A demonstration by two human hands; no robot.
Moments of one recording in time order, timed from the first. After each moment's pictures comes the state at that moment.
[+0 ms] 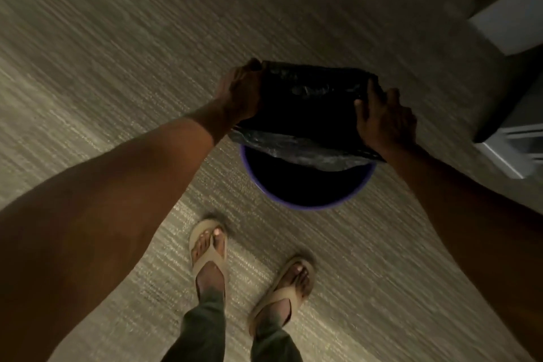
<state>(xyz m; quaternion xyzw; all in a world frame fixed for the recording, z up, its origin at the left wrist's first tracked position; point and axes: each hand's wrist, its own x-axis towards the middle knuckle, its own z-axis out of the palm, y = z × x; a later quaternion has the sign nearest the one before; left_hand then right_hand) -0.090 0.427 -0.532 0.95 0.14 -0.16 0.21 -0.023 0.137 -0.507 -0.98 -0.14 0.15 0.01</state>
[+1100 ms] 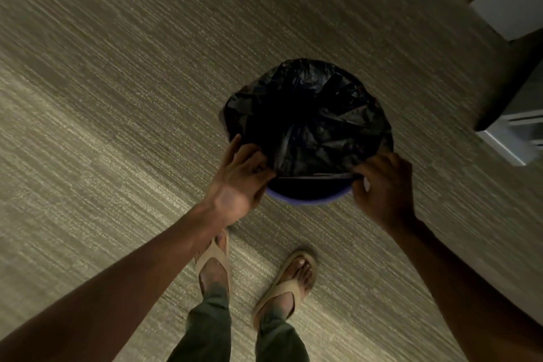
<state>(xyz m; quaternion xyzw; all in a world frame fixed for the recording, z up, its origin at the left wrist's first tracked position) -0.258 0.365 -0.537 0.97 -0.10 0.05 0.20 -0.146 0.058 -0.518 -0.95 -0.29 0.02 0.14</state>
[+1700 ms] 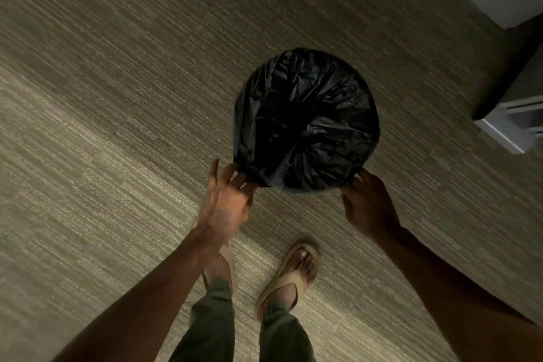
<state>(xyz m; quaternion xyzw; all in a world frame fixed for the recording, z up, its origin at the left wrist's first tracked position) -0.313 0.353 -0.543 0.98 0.00 -0.14 0.12 -0.196 0.047 -0.540 -0.92 -0.32 0.21 0.06</state>
